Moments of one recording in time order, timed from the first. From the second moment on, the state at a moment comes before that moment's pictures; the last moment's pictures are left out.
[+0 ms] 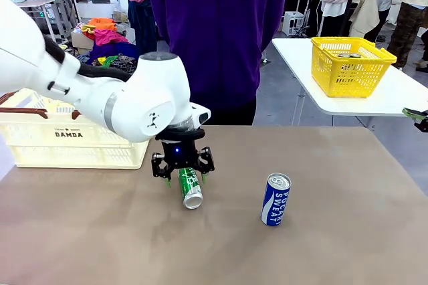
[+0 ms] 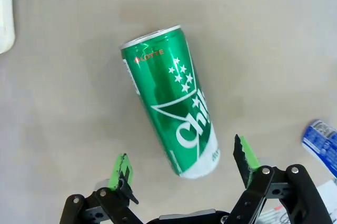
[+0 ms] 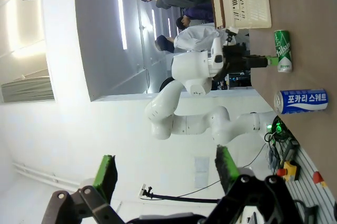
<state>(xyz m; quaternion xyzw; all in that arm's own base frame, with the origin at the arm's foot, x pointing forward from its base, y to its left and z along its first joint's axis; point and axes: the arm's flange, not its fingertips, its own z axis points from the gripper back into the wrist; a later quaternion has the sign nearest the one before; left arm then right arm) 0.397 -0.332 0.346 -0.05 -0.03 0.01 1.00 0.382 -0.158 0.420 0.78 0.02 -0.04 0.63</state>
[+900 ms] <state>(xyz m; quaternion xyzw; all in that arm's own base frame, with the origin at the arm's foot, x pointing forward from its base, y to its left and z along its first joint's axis) 0.407 -0.340 0.320 -0.04 -0.03 0.00 1.00 0.382 -0.158 0.420 0.78 0.02 -0.04 0.63</state>
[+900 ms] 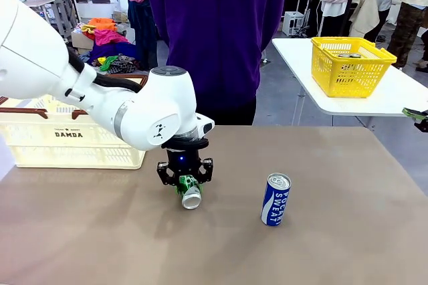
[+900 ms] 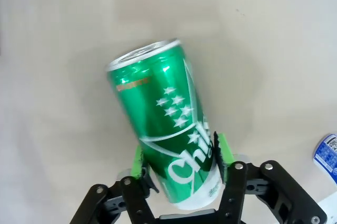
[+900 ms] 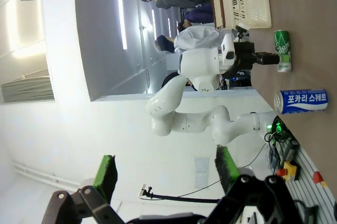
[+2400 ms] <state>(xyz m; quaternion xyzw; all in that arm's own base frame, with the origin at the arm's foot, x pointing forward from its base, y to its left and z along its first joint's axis) 0.423 -0.252 0.570 -0.09 -0.11 -0.21 0.97 0.382 -0.158 0.420 0.78 0.02 -0.04 0.63</state>
